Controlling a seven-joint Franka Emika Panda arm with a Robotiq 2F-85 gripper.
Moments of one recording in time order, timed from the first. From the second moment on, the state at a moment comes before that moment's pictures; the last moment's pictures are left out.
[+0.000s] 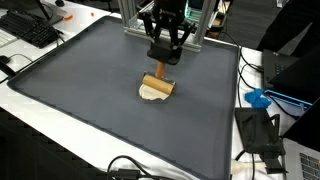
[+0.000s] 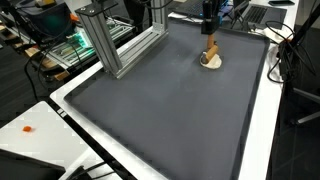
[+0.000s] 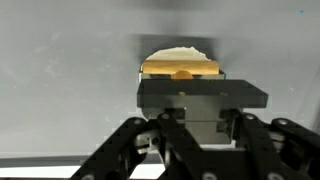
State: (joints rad) arm 0.24 0.24 0.07 -2.02 -0.15 2.42 0.39
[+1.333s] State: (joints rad) arm 0.22 0.21 0.08 -2.07 -0.12 2.47 0.40
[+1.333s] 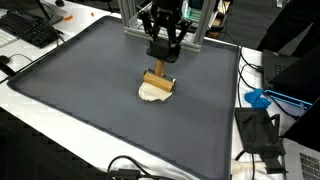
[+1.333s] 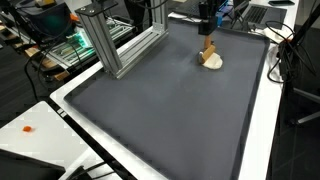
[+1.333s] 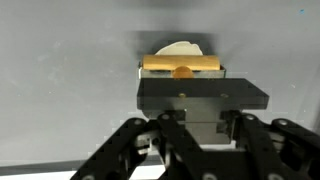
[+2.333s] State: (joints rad) arm 0.23 0.26 0.05 -2.06 -0.18 2.63 0.49
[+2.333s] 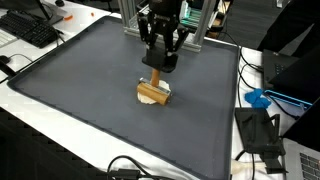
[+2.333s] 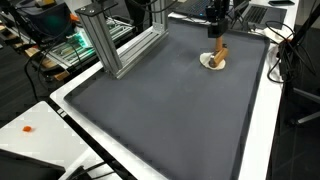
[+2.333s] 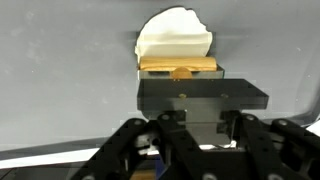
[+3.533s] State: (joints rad) arm 0.25 0.28 0.03 -2.02 -0.18 2.66 0.61
